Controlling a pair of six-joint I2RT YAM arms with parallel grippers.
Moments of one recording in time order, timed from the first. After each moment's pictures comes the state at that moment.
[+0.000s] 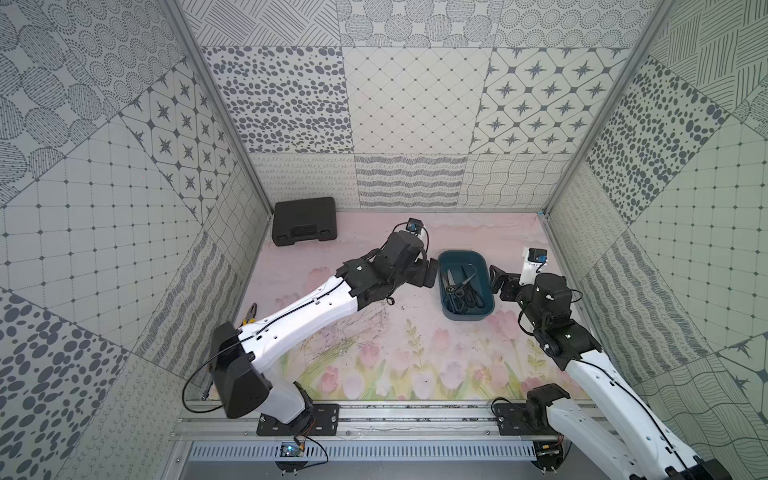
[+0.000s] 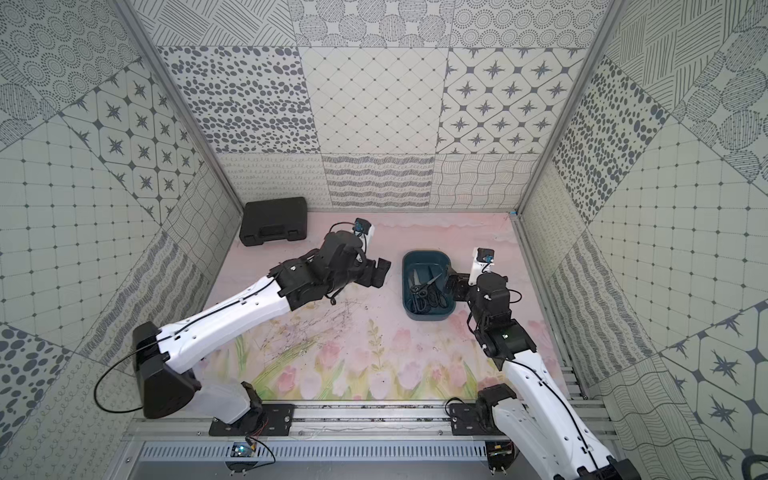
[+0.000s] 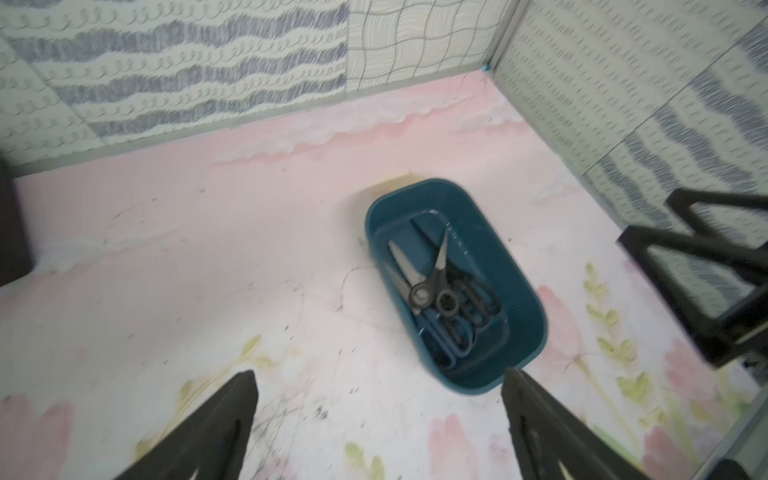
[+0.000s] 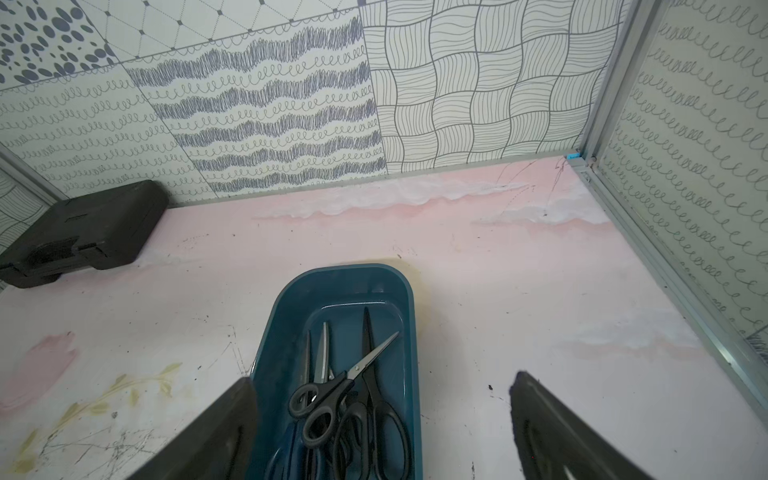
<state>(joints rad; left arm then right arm) -0.83 1.40 1.29 -0.47 -0.30 -0.28 0.28 0.78 0.59 -0.12 0.20 0.22</state>
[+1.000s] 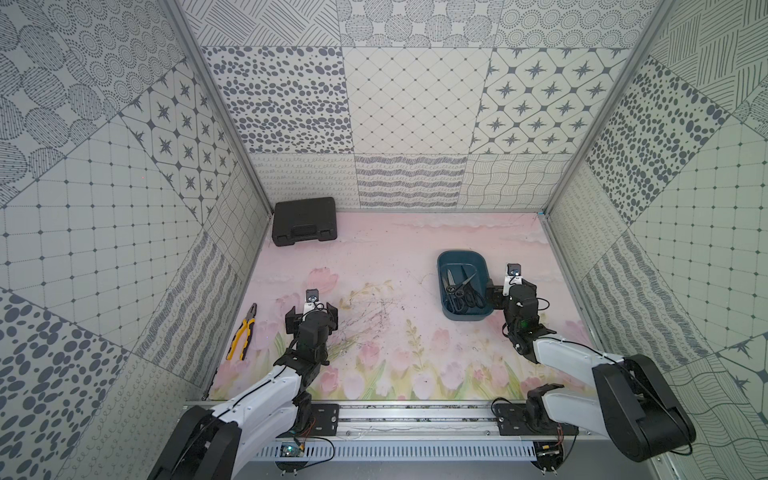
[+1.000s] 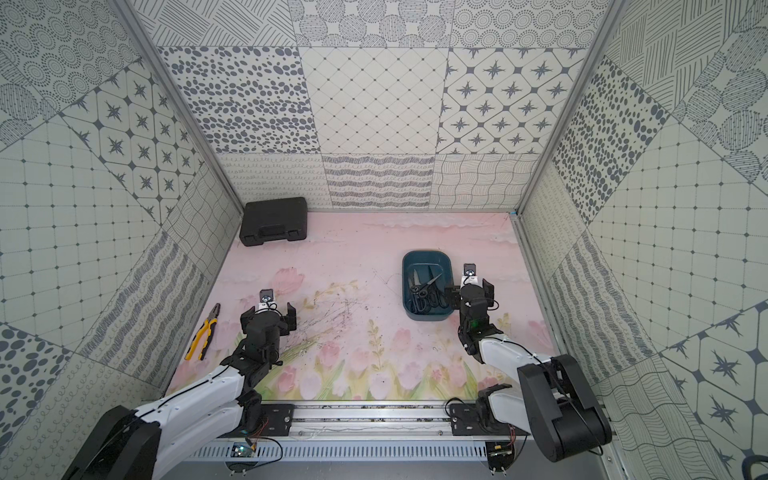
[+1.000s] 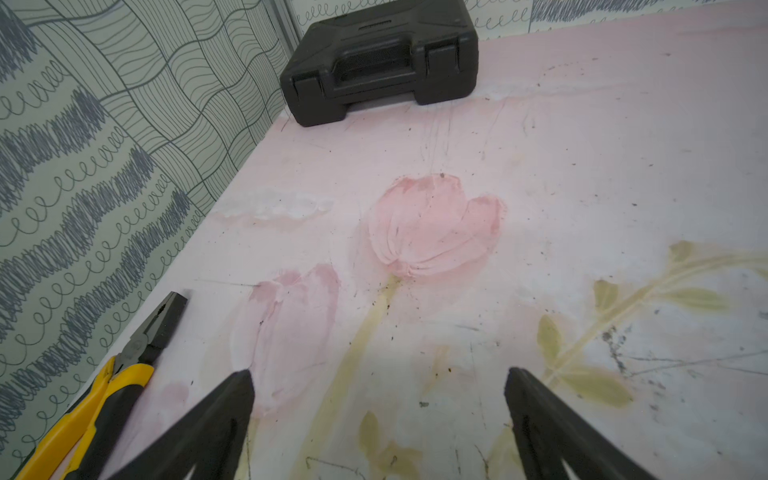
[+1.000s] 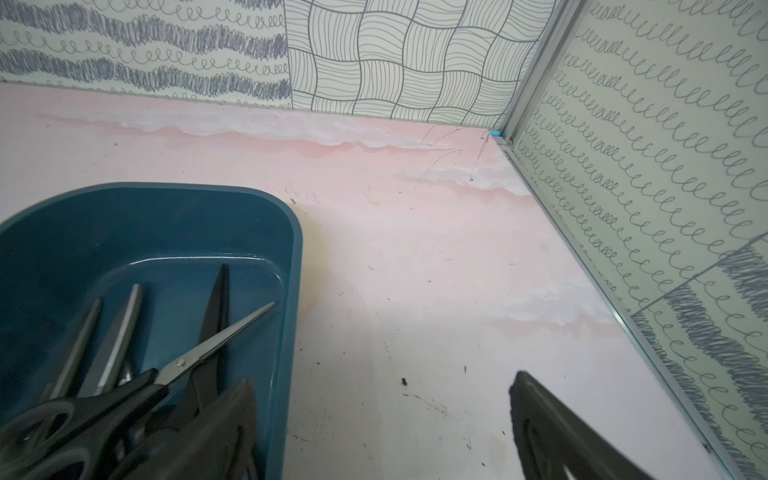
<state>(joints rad) -0.29 1.00 0.13 0.39 -0.61 -0.04 0.24 1.28 0.31 0.60 0.41 -0.01</state>
